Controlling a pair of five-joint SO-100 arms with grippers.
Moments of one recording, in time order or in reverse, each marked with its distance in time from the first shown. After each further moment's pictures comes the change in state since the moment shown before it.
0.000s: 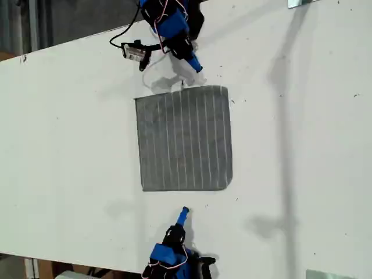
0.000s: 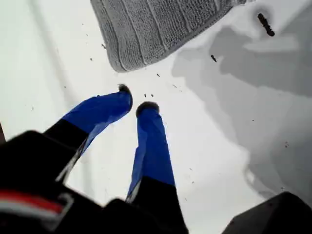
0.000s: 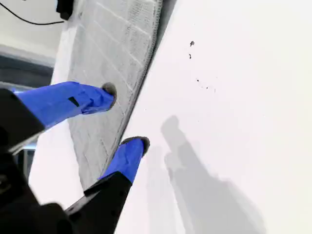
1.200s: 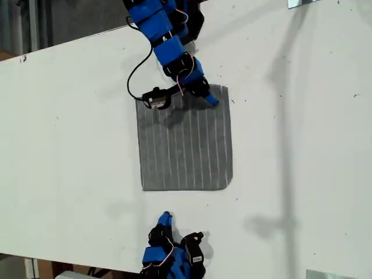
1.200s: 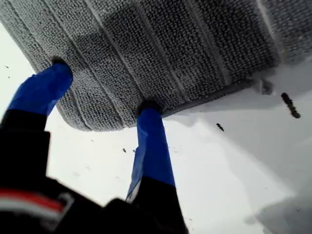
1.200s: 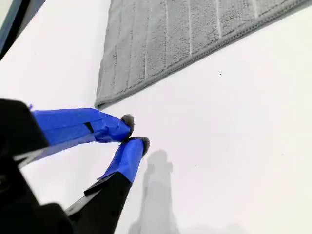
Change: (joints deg) arm 0 -19.1 0.0 0.4 -2.2 -24.9; arm 1 3.1 -82.9 -29.4 -31.4 -9.4
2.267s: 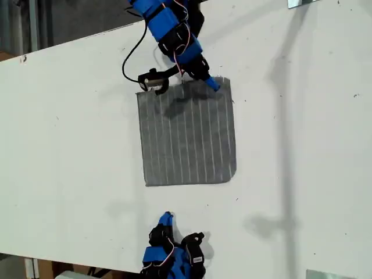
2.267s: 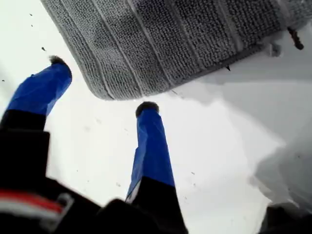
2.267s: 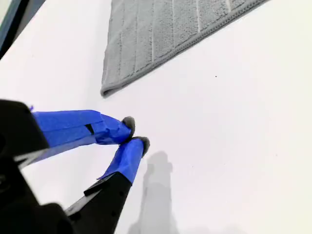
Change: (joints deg) arm 0 1.1 0.0 0.0 0.0 -0.7; arm 1 -7.3 20.7 8.3 8.3 5.2
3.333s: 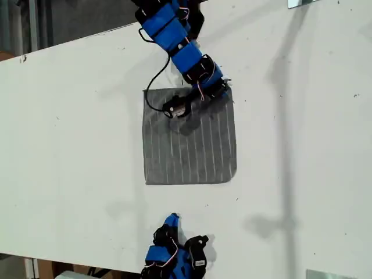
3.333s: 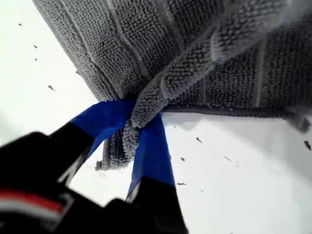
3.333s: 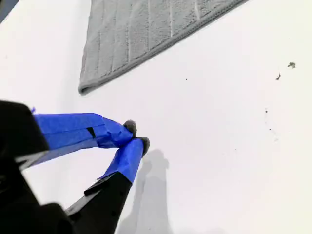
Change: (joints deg) arm 0 8.3 -0.2 -2.0 3.3 -6.0; arm 1 -1.4 -43.1 -26.3 -7.6 -3.2
